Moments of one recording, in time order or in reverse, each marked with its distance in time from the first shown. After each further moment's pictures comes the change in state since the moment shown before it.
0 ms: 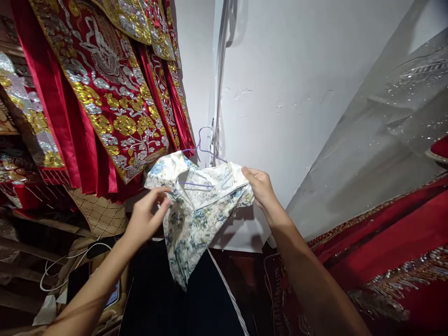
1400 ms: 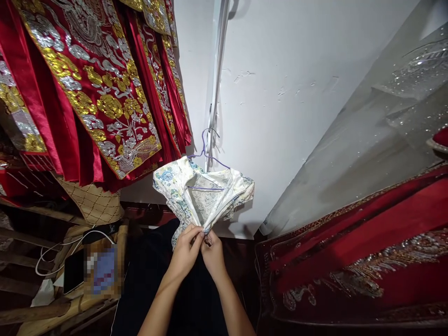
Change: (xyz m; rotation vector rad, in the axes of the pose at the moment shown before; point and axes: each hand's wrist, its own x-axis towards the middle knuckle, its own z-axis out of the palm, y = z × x) left_hand -0.105 0.041 0.129 -0.438 -0.260 -0.388; right_hand -0.196 0.172 0.061 -0.166 0.007 0.158
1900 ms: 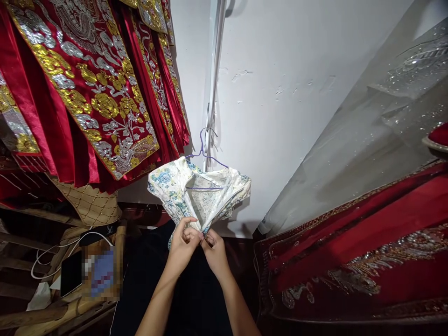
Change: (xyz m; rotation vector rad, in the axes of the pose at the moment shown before) left_hand 0.003 -0.011 0.004 -0.448 0.071 -0.194; right_hand 0.003 -0.011 -0.012 0.048 -0.079 0.027
